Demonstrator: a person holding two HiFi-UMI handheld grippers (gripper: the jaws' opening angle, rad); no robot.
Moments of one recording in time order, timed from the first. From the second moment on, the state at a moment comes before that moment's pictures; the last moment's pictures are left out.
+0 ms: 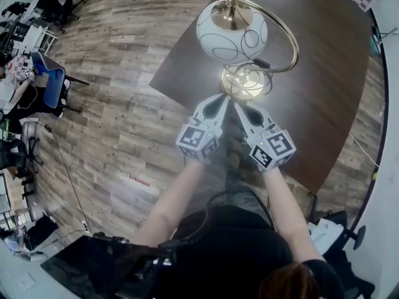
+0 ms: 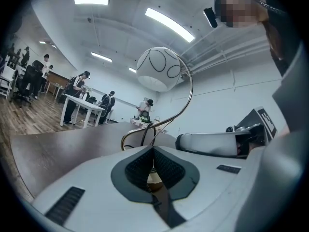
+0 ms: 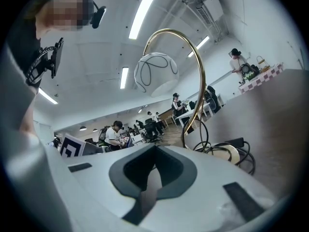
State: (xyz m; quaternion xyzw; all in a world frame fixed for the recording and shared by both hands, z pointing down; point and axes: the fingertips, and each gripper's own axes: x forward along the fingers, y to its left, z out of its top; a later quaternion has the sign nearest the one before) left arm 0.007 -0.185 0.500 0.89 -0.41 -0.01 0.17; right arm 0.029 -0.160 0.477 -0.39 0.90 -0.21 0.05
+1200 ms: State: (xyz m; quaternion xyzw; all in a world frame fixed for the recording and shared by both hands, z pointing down) left arm 0.011 -0.289 0.532 0.89 -0.44 0.02 0.14; right arm 0.035 -0.191 0.514 -0.42 0.88 -0.22 0.03
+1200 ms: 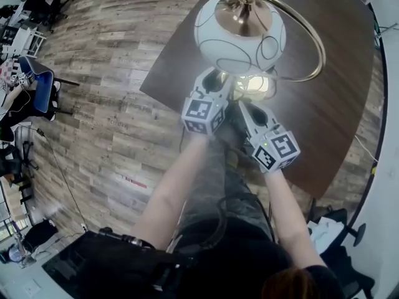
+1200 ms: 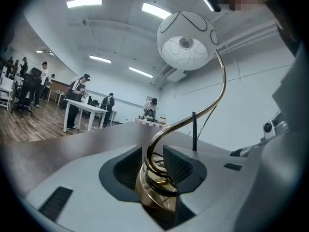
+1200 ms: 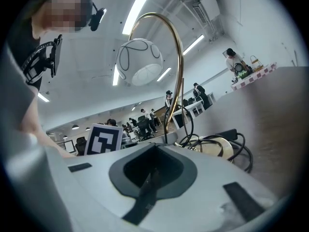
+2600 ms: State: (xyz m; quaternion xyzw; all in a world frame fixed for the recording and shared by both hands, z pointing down) left arm 0.017 -0.305 0.525 0.88 -0.46 0.02 0.11; right arm 0.112 -0.193 0.443 -0.48 0.87 -0.13 0.03
